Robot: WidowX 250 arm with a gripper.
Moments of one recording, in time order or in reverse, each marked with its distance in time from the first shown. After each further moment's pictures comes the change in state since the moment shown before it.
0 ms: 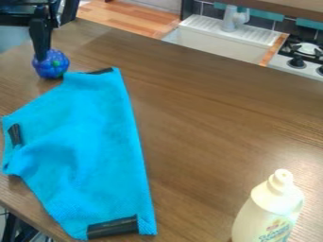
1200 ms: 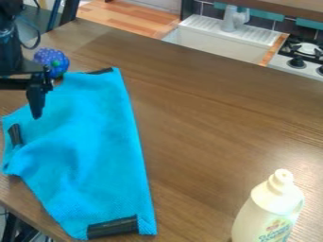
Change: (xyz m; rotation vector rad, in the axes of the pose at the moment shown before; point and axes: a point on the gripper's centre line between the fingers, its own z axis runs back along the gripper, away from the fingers) arm -0.025 0.018 -0.071 0.040 0.069 0.049
